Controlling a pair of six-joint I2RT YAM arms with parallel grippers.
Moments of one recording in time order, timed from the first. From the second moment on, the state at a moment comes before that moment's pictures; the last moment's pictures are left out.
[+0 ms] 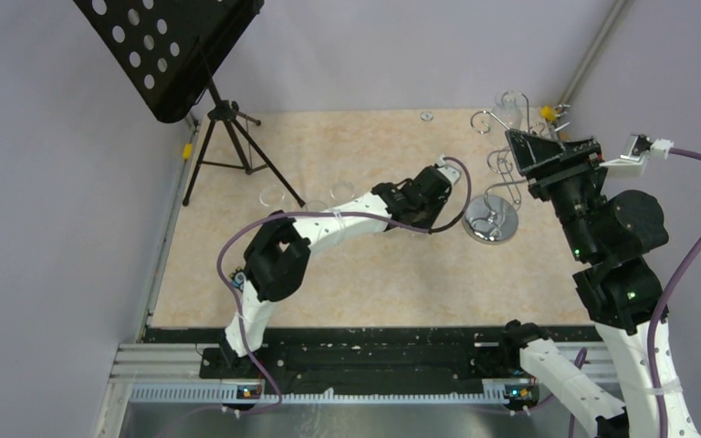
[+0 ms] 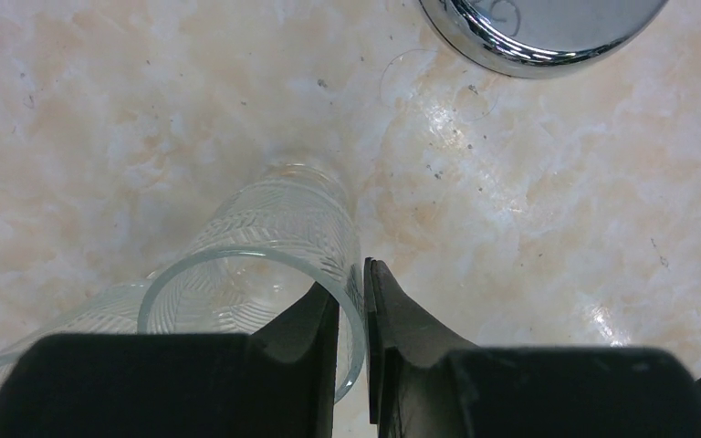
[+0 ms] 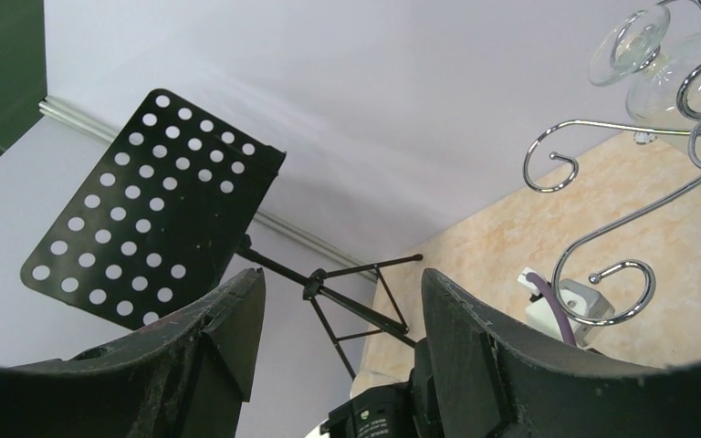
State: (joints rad) left arm -0.97 2.10 1.78 -0.50 -0.12 -0.25; right arm 0.33 0.69 1.21 -0.34 0.14 0.94
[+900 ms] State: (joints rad) left arm -0.92 1.75 1.70 -0.43 -0.02 -0.27; right arm 0.33 0.79 1.35 -0.42 0.15 0.84
